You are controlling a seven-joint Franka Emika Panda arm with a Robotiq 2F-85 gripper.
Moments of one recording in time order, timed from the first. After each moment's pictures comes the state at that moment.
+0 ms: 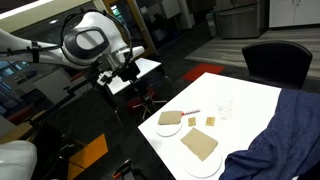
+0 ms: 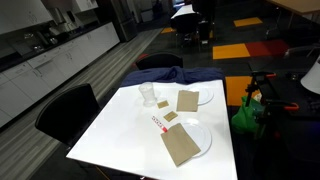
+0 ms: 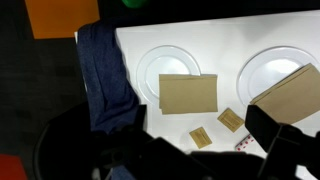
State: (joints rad) arm -0.01 -0.29 0.19 -2.44 -0.22 2.10 0.36
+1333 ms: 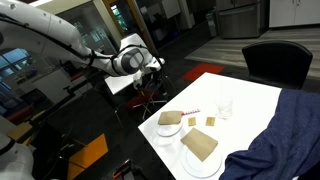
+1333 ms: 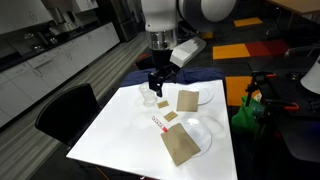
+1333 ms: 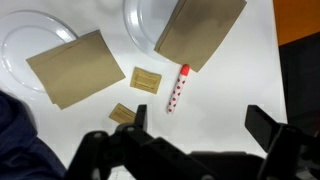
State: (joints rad) arm 0.16 0.25 0.14 -2.16 -0.12 2.55 0.78
